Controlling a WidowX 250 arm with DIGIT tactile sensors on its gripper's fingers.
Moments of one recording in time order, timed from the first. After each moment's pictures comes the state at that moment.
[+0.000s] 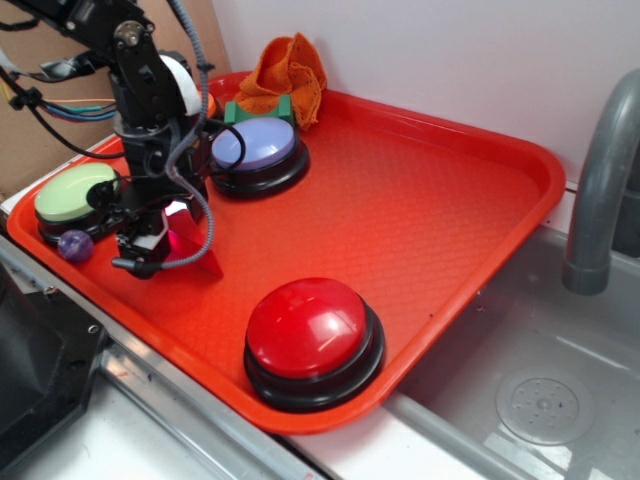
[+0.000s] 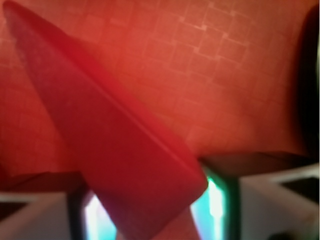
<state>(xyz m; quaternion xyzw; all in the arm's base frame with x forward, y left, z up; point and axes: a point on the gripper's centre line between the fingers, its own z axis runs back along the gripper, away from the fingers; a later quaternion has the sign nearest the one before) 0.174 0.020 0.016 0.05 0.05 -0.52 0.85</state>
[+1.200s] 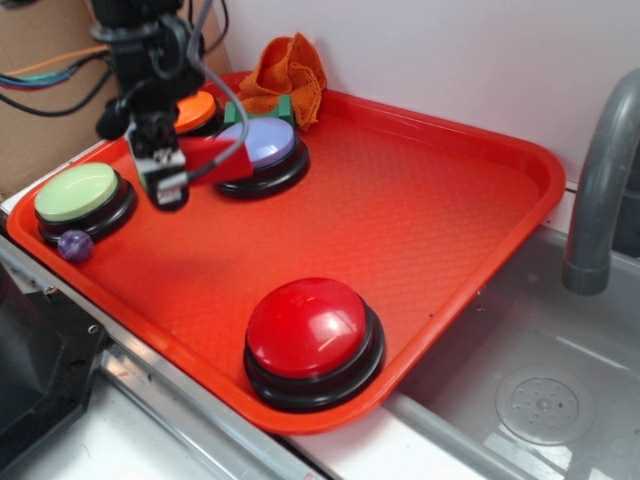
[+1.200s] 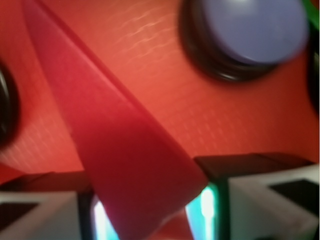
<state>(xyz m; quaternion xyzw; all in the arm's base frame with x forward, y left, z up) 0.178 -0.001 0.093 0.00 0.04 -0.11 0.99</state>
